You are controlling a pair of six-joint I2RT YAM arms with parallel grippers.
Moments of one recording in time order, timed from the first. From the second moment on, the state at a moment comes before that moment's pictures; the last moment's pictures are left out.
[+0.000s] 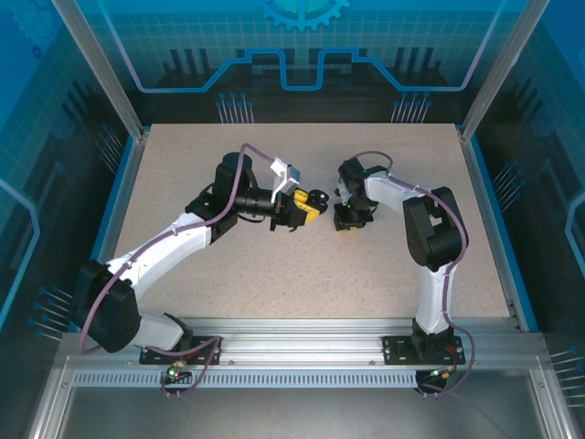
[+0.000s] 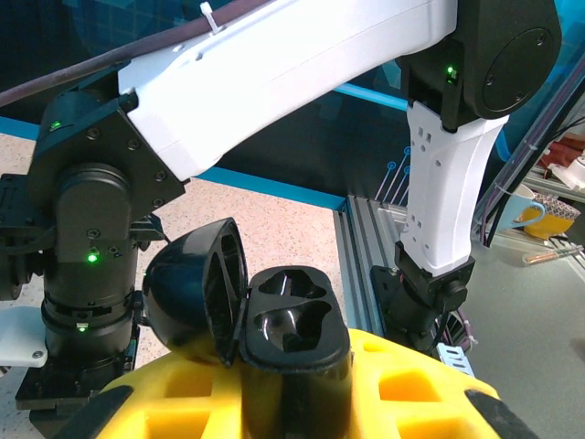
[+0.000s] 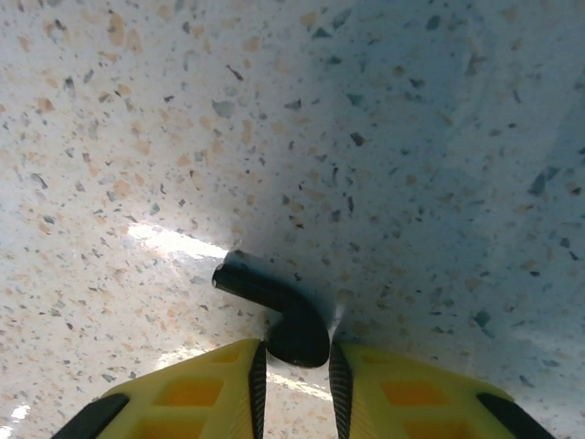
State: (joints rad) left arm -0.51 1.39 1.05 0.05 1.01 -0.01; right arm 0.37 2.04 1.42 -0.87 -0.15 0.19
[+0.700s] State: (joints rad) left arm -0.50 1.39 1.04 0.05 1.00 -0.01; right arm 0.42 2.12 1.56 -0.85 -0.09 -0.01
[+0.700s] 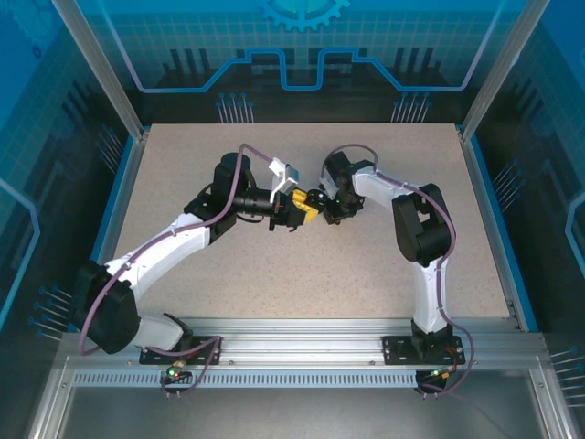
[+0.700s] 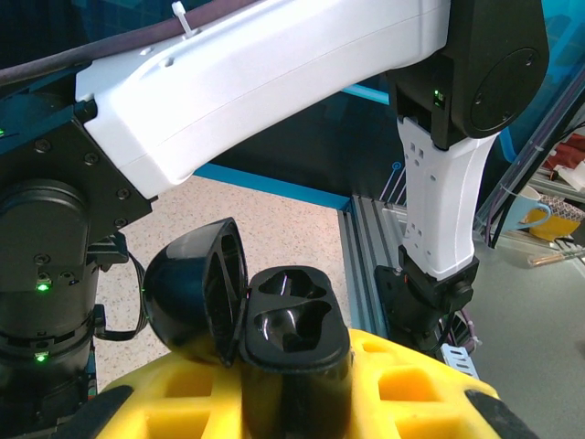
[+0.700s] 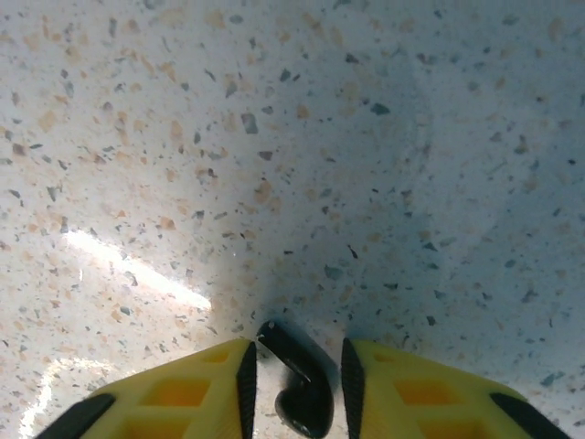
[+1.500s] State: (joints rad) left arm -0.50 1.38 1.04 0.05 1.00 -0.01; right arm 0.42 1.98 1.43 -0.80 -0.25 0.07
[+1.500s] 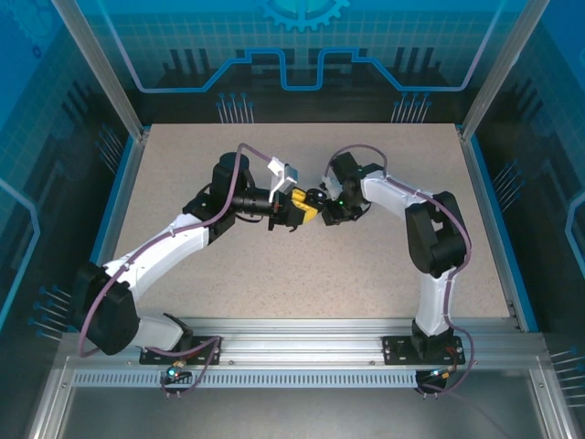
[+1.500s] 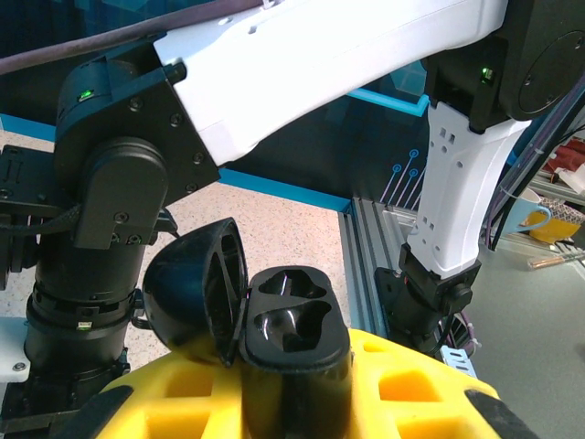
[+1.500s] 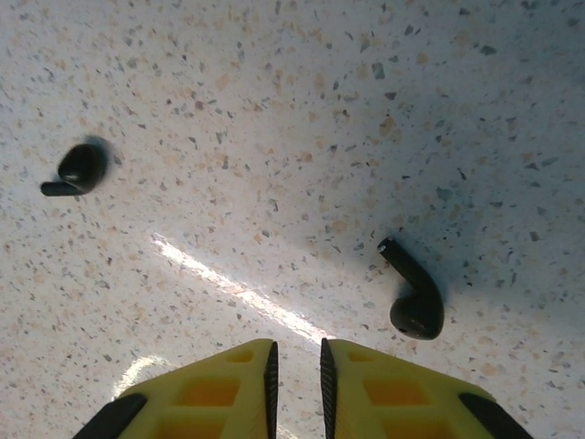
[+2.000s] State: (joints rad) left arm -0.50 1.38 1.04 0.05 1.00 -0.01; right arm 0.42 2.04 1.44 -0.84 -0.13 0.11
